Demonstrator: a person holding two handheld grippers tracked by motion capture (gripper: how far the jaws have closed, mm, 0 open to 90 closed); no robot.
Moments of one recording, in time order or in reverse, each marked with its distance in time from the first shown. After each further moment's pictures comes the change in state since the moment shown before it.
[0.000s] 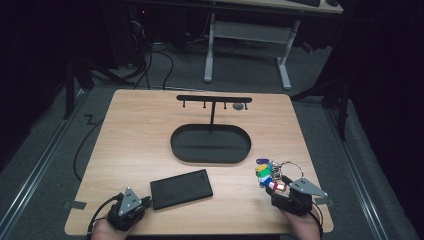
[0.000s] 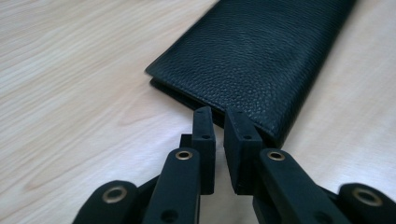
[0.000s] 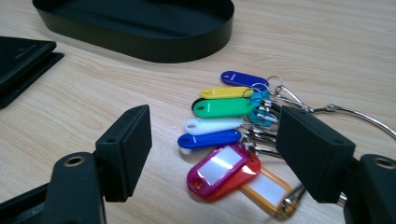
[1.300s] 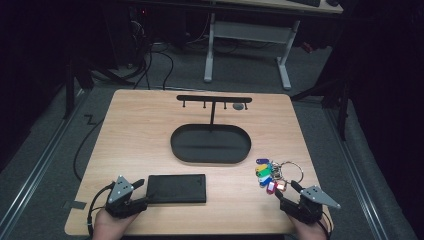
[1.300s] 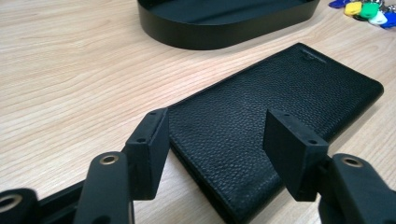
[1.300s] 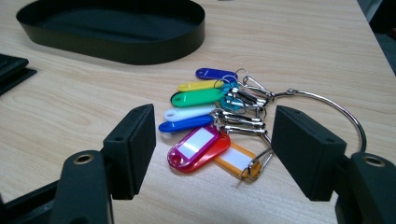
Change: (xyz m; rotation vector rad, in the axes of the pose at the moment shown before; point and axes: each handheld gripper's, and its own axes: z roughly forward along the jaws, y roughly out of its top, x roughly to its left) left arm 0.029 0.013 0.001 -0.175 -0.005 -0.155; right arm -0.005 -0.013 -0.027 -0.047 -0.073 0.061
